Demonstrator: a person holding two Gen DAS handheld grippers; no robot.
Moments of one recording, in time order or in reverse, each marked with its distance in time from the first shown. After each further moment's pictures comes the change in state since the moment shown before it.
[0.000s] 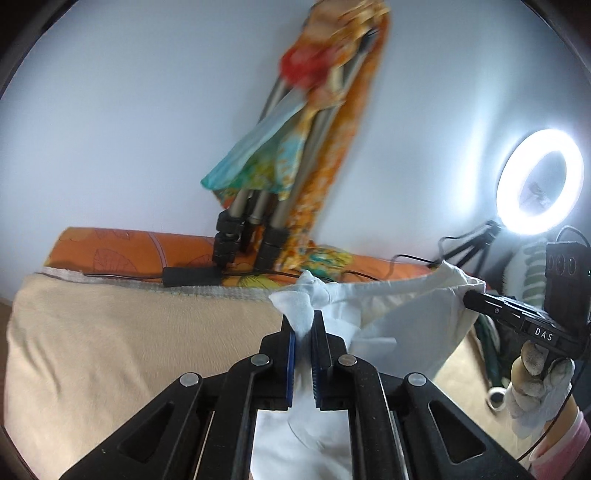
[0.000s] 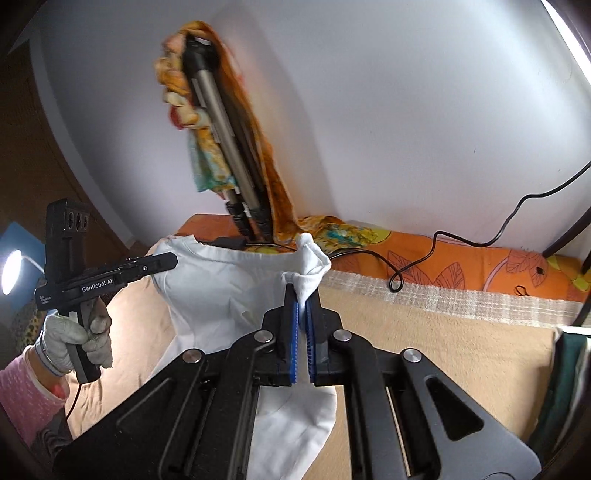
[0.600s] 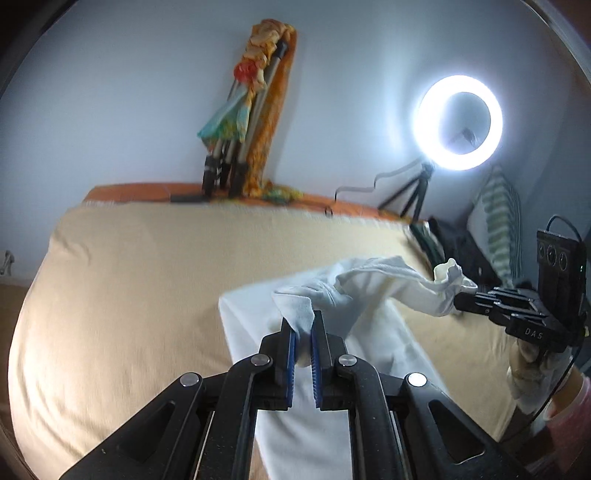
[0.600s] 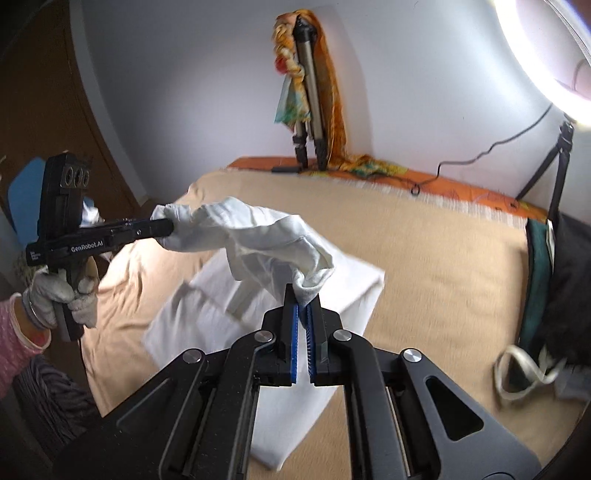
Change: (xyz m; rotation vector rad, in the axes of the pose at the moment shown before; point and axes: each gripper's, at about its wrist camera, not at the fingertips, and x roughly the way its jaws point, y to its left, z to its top) left arm -0.123 -0.053 -0.138 0.091 0.032 -0.024; right arm -0.109 0.093 -0.145 -0.103 0.048 -0.034
